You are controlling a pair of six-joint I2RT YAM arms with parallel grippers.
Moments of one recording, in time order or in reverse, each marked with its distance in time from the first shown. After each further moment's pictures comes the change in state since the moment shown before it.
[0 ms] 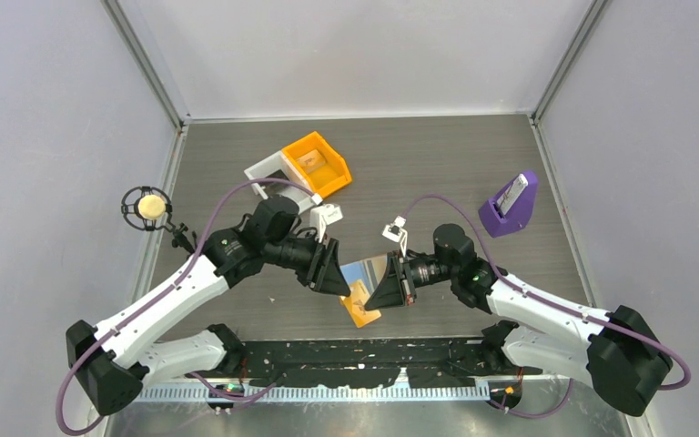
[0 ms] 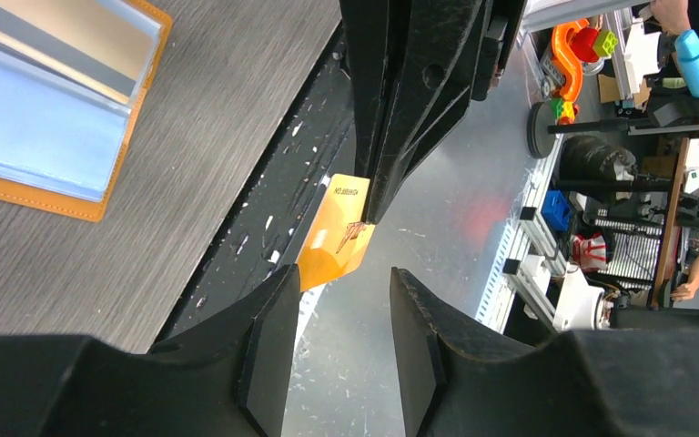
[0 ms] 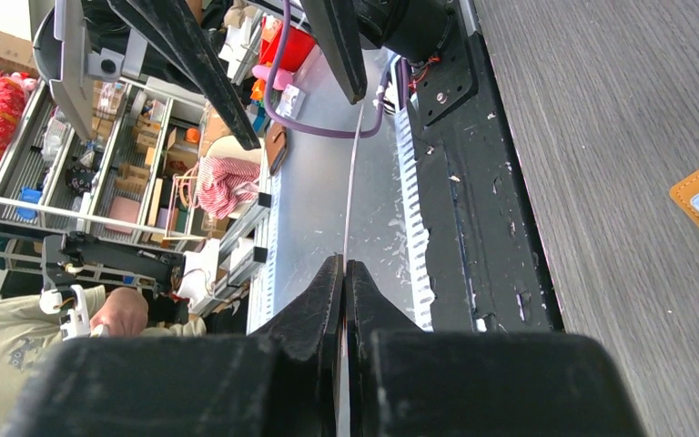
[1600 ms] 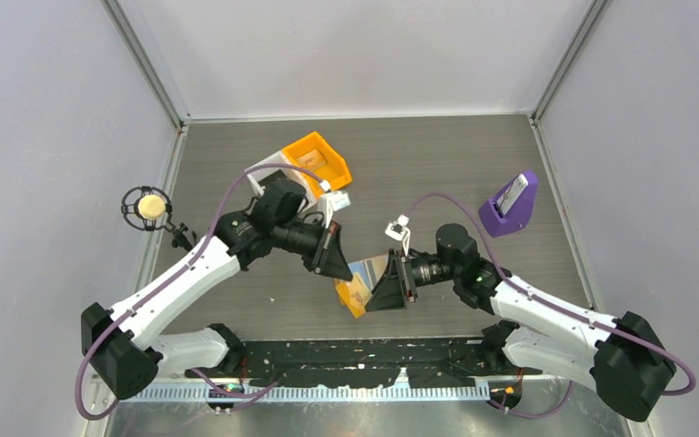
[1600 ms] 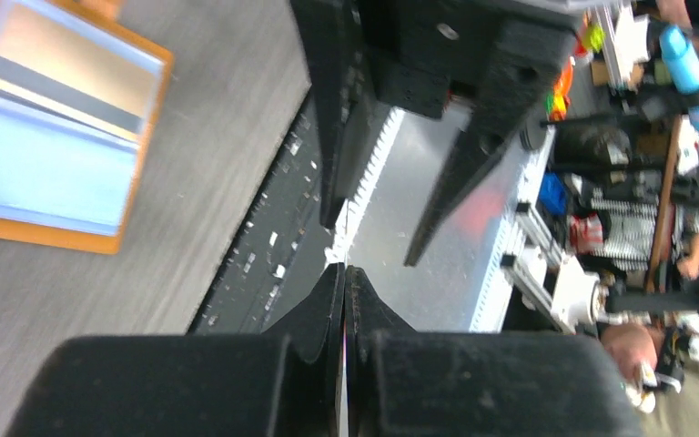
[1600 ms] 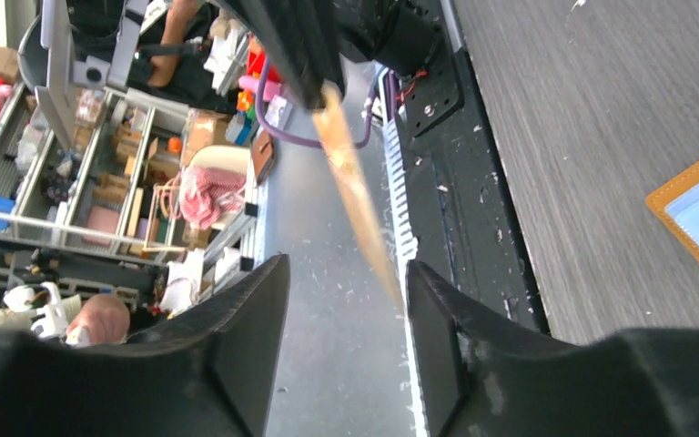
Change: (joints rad) left arm 0.037 0.127 0.083 0.010 0.100 0.075; right arm -0.001 -0.024 0.011 -0.031 0.024 -0.010
